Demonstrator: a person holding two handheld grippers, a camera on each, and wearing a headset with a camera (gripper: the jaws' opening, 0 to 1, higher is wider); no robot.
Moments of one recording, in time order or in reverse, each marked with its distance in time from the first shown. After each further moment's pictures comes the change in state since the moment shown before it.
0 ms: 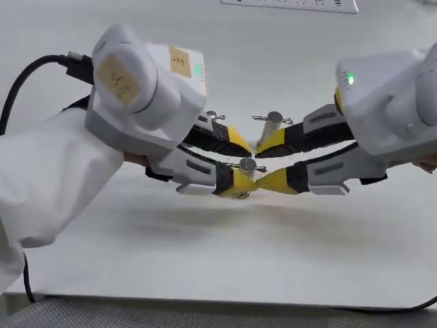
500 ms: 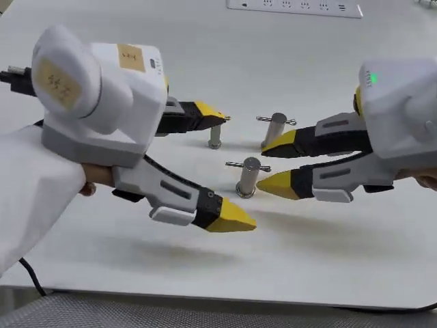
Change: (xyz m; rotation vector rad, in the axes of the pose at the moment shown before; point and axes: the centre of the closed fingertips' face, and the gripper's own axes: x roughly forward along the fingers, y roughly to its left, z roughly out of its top) left arm -0.039 -0.009 -0.004 -0.128 -0.075 0.115; right arm -0.003 0.006 0.008 0.147 -0.099 -0.067
